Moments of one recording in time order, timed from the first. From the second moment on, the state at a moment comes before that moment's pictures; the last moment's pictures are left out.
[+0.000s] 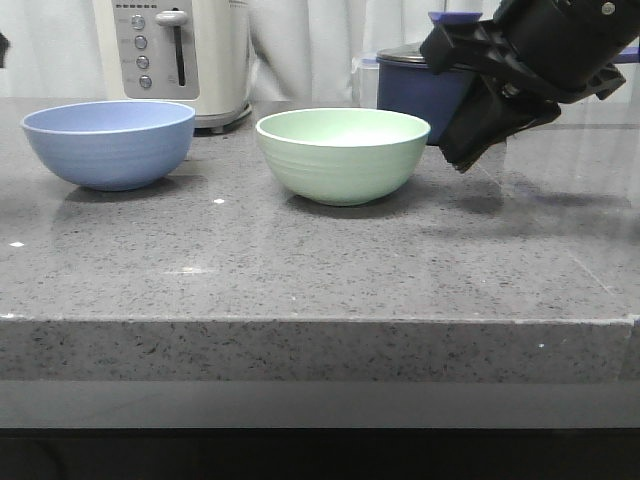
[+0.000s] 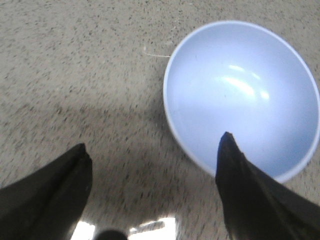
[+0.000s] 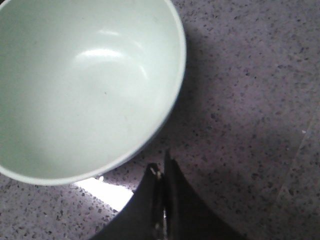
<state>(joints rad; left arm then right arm) -0.12 1.38 -1.18 -0.16 0.78 -0.01 0.30 1.51 -1.05 0.53 0.50 -0.44</state>
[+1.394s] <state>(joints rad) -0.18 1.64 -1.51 -0.27 0.93 0.01 0.30 1.51 -1.05 0.53 0.50 -0.44</state>
